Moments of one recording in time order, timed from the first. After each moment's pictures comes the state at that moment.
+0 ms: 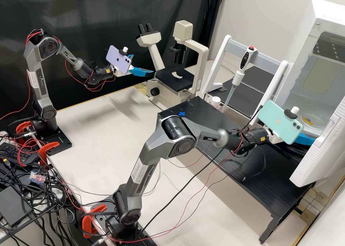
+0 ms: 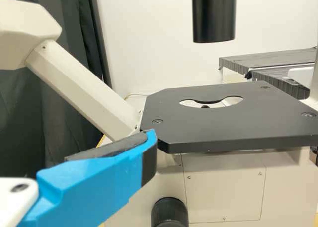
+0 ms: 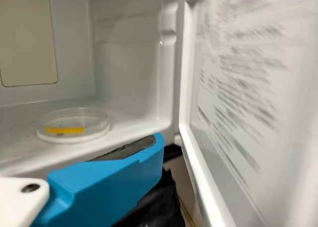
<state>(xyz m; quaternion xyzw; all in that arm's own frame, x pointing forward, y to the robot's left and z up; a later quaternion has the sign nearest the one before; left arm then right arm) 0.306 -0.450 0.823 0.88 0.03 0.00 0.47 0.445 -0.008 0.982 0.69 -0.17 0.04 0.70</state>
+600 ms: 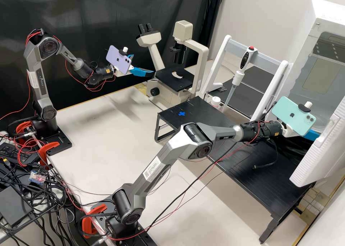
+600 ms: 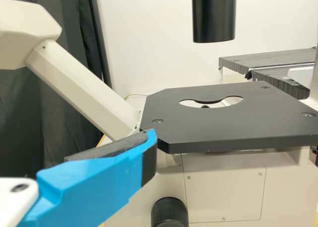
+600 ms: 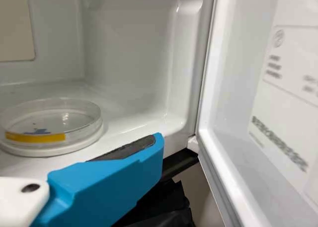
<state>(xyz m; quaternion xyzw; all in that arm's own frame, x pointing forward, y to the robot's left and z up) 0.306 -0.450 0.823 0.88 0.03 0.00 0.47 0.528 -0.024 0.978 0.68 -0.19 0.00 0.71</state>
